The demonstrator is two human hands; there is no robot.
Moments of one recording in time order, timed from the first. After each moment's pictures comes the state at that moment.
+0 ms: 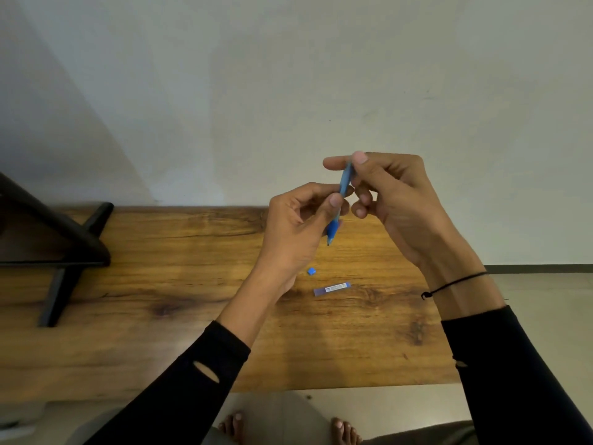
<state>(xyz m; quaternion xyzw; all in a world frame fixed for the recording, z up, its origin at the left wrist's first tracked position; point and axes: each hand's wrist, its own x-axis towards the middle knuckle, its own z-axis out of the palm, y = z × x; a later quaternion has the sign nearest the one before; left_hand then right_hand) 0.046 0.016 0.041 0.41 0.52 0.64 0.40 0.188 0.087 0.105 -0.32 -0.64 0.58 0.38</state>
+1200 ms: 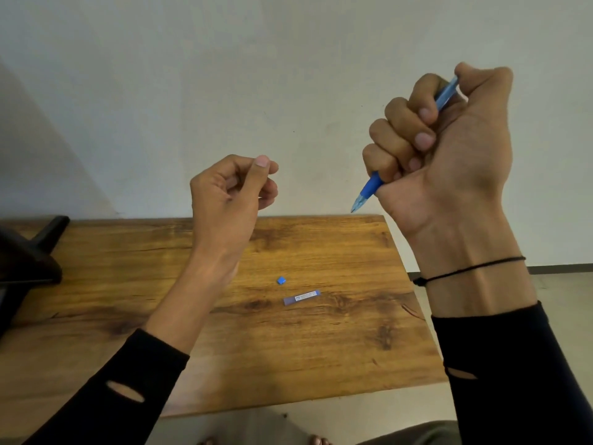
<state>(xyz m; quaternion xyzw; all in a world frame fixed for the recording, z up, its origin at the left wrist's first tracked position) 0.032 0.016 0.086 0.36 0.56 0.69 0.28 0.207 0.069 0.193 -0.24 -0.35 0.73 0.54</state>
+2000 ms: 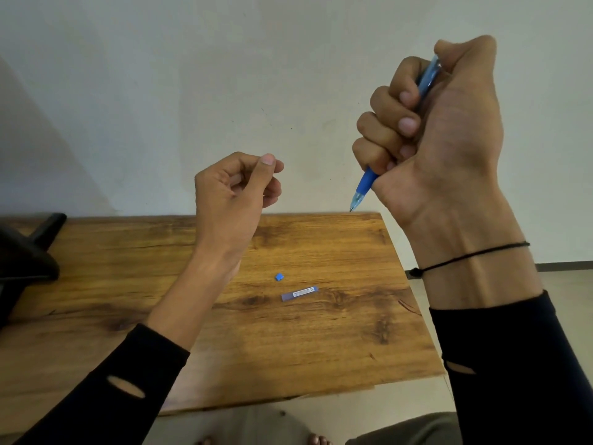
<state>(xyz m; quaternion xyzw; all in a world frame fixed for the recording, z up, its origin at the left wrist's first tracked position) 0.037 0.007 0.095 0.37 0.57 0.68 0.29 0.196 0.056 0.211 -0.29 -0.39 0.70 0.52</state>
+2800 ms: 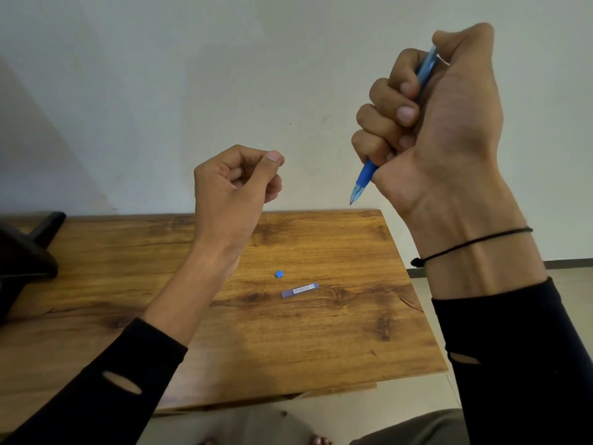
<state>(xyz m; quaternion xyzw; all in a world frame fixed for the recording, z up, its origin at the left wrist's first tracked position) 0.038 0.006 0.094 0.37 0.58 0.67 0.28 0.197 0.054 0.209 -0.29 -0.39 0.70 0.52</state>
